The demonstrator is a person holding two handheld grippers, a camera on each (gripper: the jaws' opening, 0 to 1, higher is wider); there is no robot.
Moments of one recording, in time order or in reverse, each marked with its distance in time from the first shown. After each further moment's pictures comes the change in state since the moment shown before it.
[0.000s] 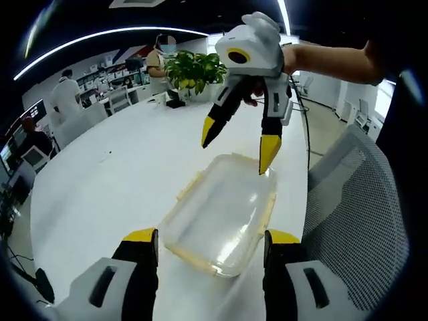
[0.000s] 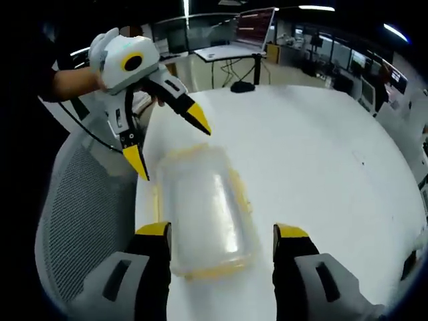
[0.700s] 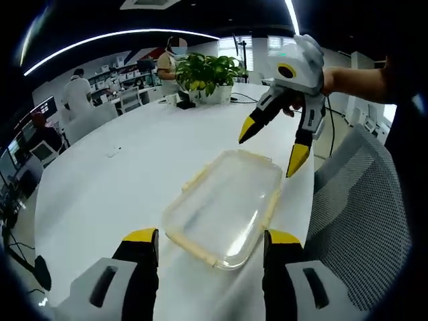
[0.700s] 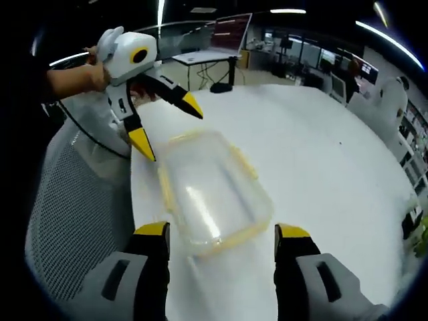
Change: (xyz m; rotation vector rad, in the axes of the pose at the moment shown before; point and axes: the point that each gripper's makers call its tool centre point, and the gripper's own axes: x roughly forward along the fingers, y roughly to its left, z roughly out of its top) left arm 0.000 -0.002 -0.011 -0.025 -0.021 0.065; right arm -0.008 0.021 -0.038 0.099 -0.062 -0.181
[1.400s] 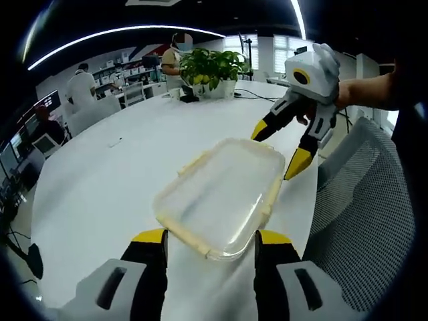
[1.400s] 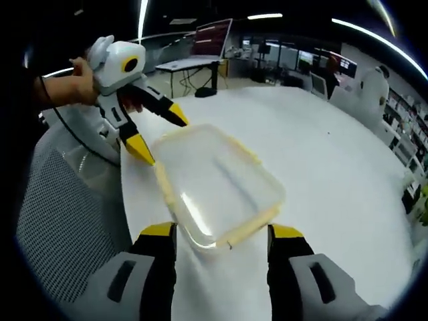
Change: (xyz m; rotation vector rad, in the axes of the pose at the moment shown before) left arm 0.009 -0.004 -0.019 -0.038 0.012 0.012; right arm 0.017 0.007 -0.012 0.092 -0.071 -0.084
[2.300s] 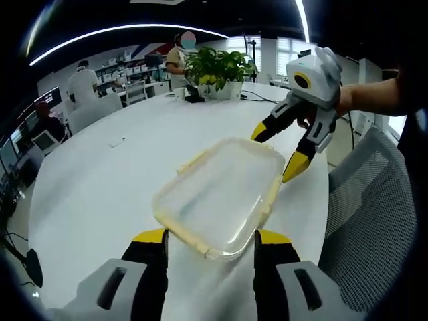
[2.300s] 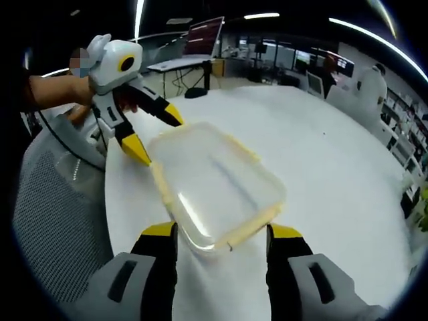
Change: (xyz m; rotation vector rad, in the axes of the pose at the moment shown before) left arm 0.020 0.031 0.012 -0.017 0.002 -0.002; right arm 0.018 -0.036 0.013 -0.005 0.009 -0.007
